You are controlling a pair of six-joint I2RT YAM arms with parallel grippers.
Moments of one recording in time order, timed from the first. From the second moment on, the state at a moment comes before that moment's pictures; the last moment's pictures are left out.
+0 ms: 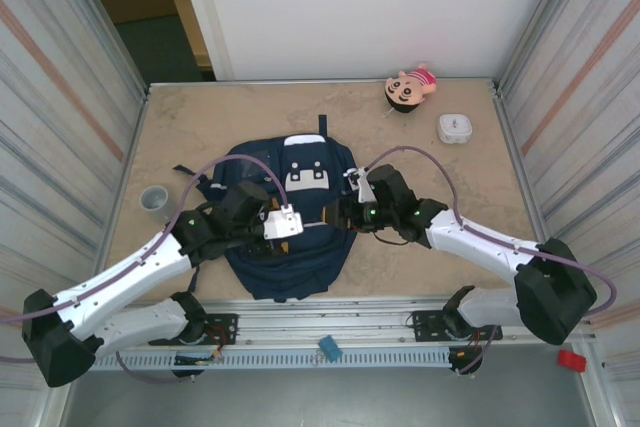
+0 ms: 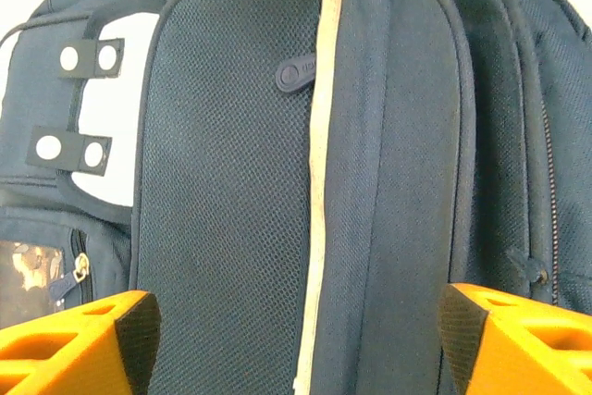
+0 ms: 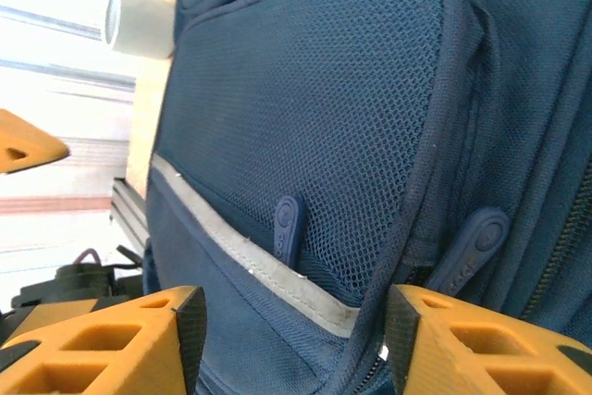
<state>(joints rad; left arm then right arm) -0.84 0.99 0.82 -0.69 -0.01 0.64 0.73 1.28 0.72 -0.14 -0.42 0.84</state>
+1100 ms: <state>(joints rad) -0.88 1.12 0.70 -0.45 0.12 0.62 0.72 1.21 0.72 -0.18 -0.29 0.86</state>
